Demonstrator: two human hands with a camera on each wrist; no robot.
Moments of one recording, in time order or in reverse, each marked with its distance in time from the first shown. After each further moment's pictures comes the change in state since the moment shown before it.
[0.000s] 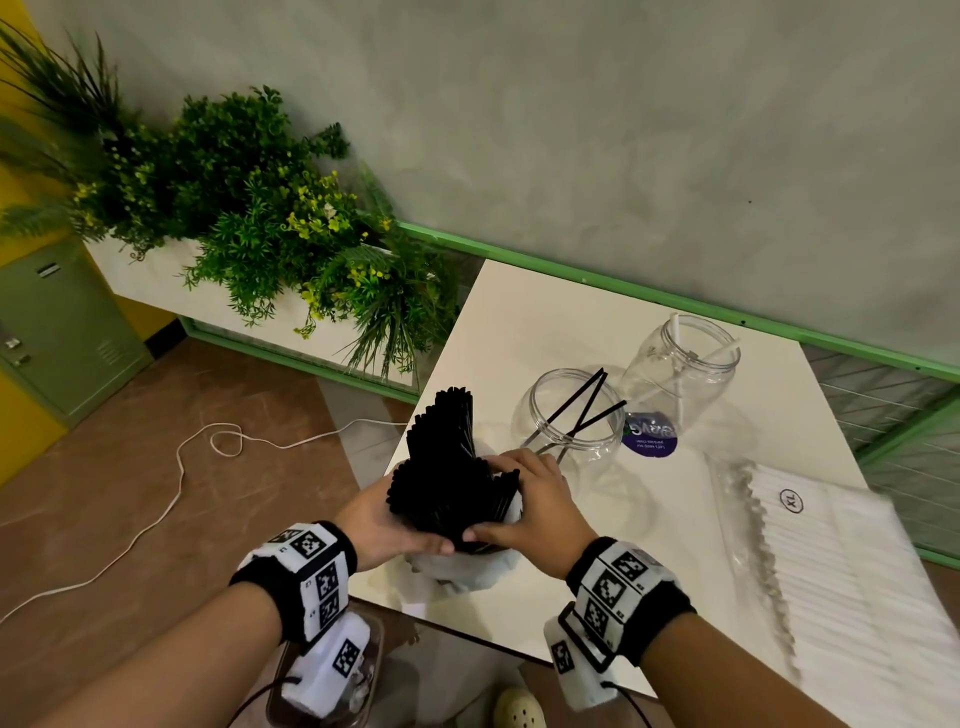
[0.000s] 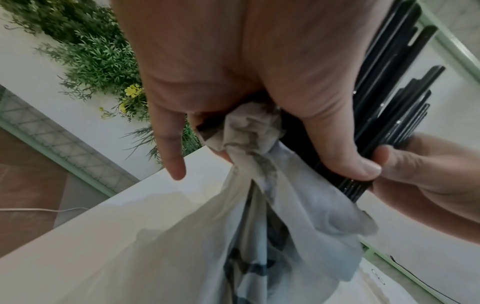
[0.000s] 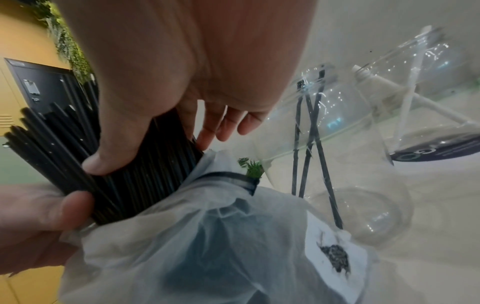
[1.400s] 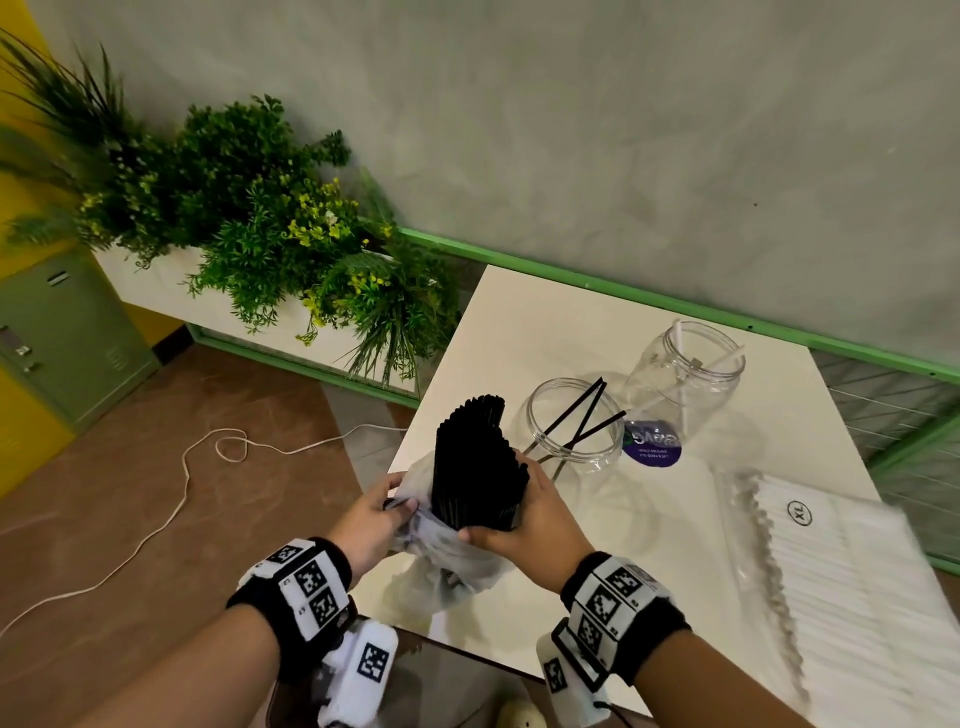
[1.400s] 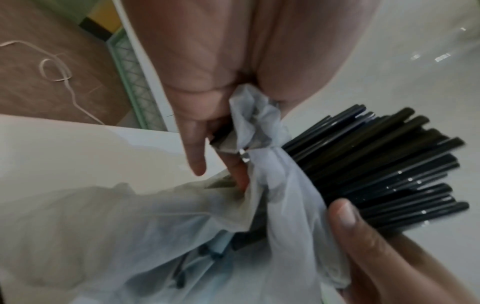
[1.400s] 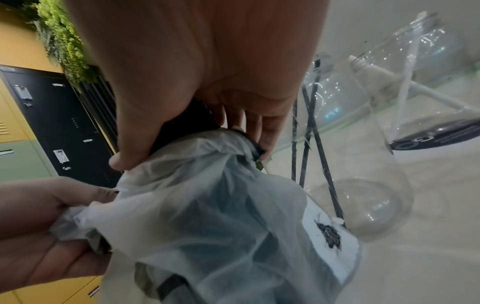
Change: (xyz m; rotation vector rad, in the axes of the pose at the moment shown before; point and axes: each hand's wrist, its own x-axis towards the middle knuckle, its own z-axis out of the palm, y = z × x) left_hand 0.017 -0.003 0.011 -0.346 0.191 -0.139; right_hand 0.007 0.016 0.009 0.244 0.078 0.062
